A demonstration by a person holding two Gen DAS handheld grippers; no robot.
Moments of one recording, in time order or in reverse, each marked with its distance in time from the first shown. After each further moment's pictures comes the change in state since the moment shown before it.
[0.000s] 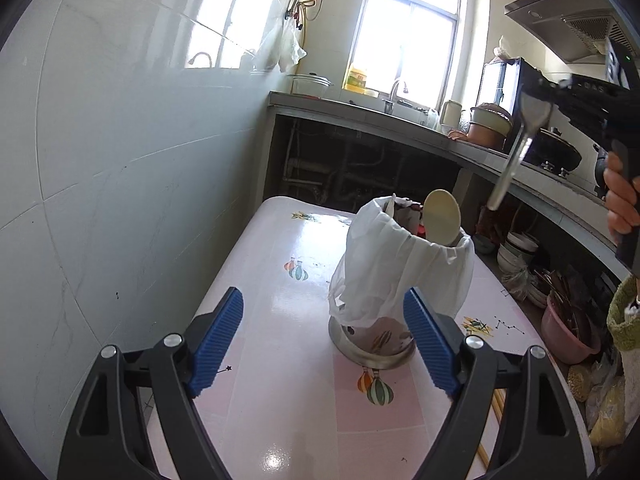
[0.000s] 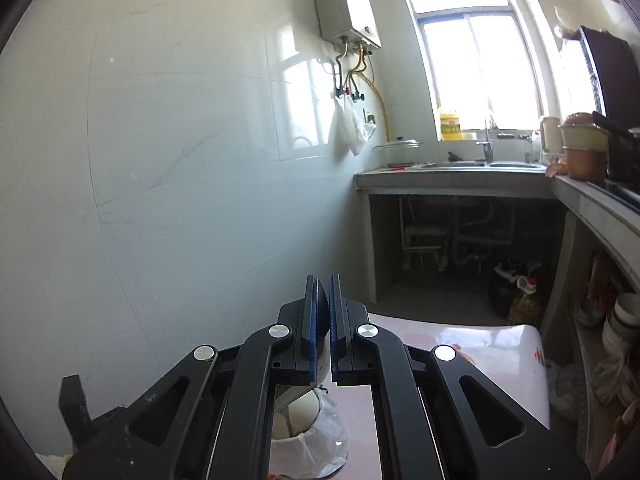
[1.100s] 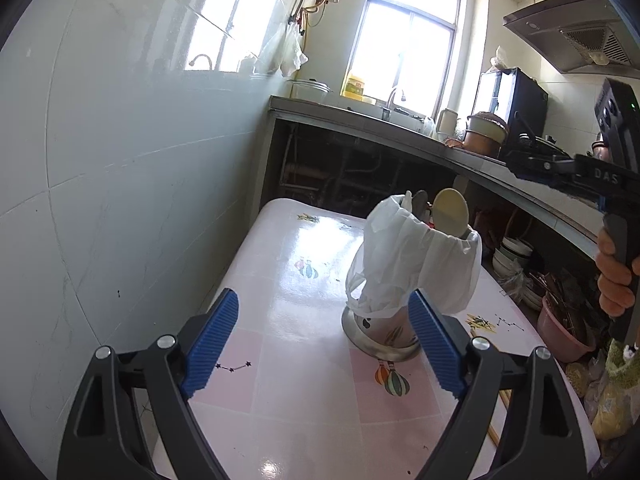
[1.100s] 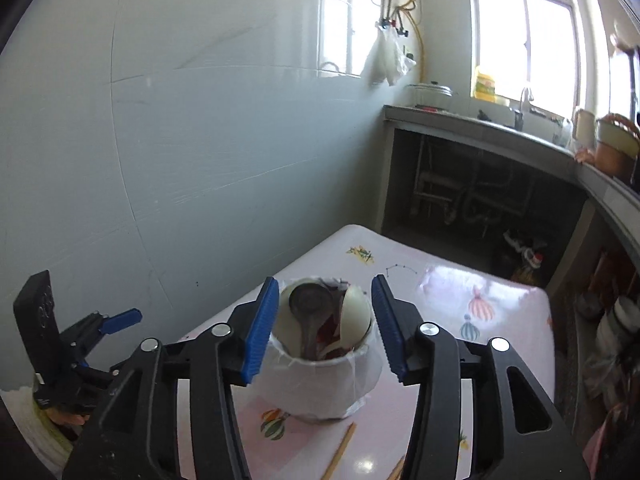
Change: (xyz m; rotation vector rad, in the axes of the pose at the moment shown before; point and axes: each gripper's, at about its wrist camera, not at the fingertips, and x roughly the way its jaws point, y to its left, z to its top) left arm -0.004 0.029 -0.009 -0.021 -0.007 -0.058; right arm -0.003 0.042 -0.088 -0.026 0.255 0.057
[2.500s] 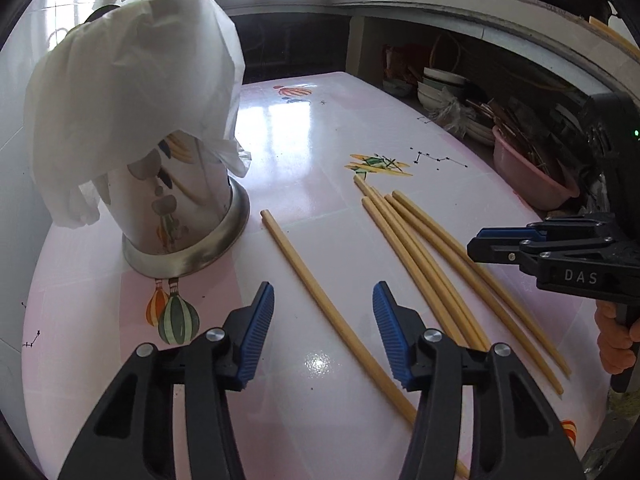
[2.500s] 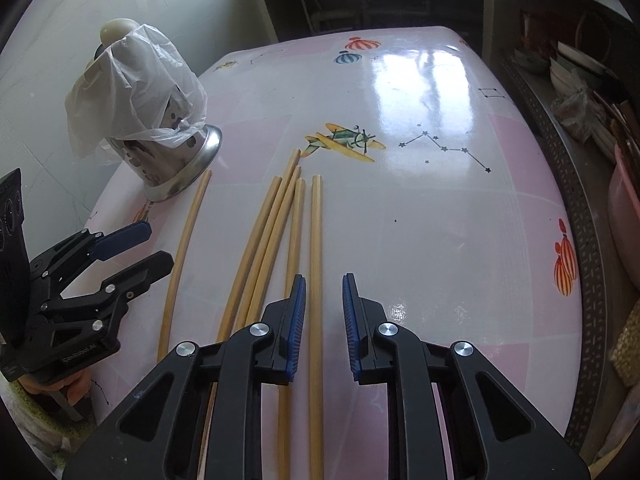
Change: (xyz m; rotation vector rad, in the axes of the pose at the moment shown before) left arm 0.118 -0.178 -0.086 0.358 0.449 -0.151; right arm 0.008 -0.114 -0.205 0.346 0.422 -0.152
